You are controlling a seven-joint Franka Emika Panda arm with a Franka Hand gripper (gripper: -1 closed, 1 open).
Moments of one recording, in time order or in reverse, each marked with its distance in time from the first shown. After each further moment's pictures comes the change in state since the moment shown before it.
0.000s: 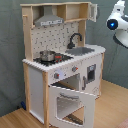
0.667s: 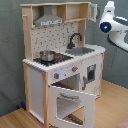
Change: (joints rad) arm -0.060 0.052 0.095 0.085 0.006 0.077 -0.005
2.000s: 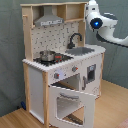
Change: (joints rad) arm -0.034 0.262 0.151 0.264 -0.001 0.045 -0.102
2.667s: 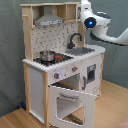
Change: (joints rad) arm -0.092 0.074 0.102 0.145 0.000 0.002 -0.014
